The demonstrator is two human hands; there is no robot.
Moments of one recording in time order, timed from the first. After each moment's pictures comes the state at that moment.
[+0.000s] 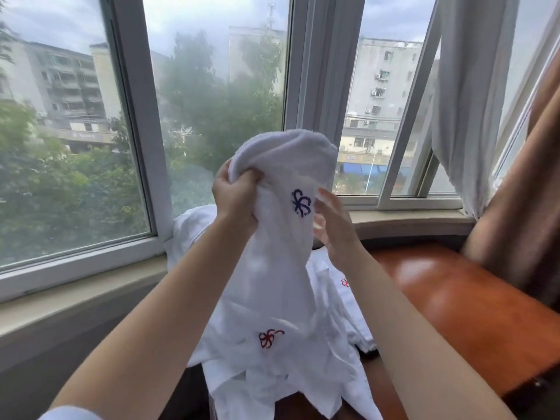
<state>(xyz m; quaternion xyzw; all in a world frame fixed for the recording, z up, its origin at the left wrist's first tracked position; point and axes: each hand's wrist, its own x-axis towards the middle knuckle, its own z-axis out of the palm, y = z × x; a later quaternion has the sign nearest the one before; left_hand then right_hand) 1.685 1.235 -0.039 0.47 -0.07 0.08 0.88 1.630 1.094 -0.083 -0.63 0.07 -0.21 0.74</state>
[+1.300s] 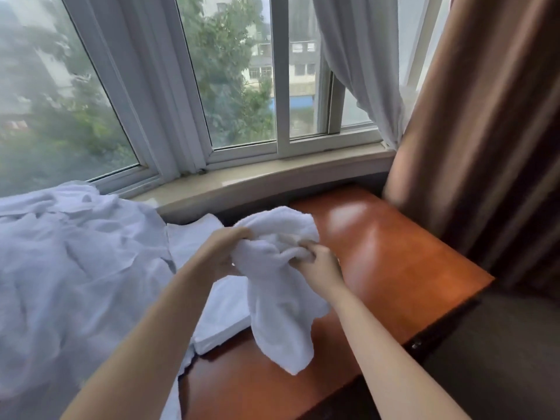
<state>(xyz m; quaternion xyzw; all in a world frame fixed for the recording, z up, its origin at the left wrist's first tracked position) 1.645 0.807 -0.200 0.72 -0.02 -0.31 0.61 1.534 0.644 -0.258 -0.83 0.22 -0.14 0.50</state>
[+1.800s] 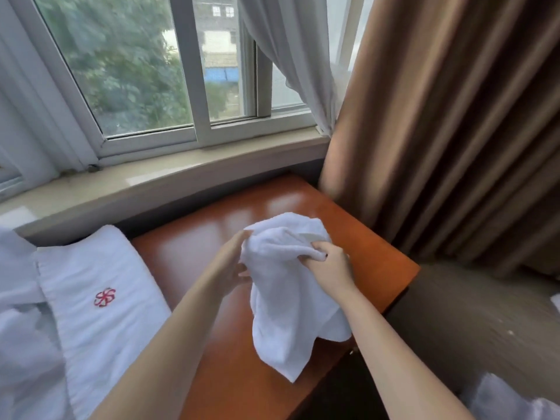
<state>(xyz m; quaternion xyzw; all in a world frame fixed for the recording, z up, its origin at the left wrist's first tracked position) 1.653 0.625 -0.277 0.65 -0.03 -0.42 0.63 1.516 0.481 -0.288 -0.81 0.37 -0.17 0.43</state>
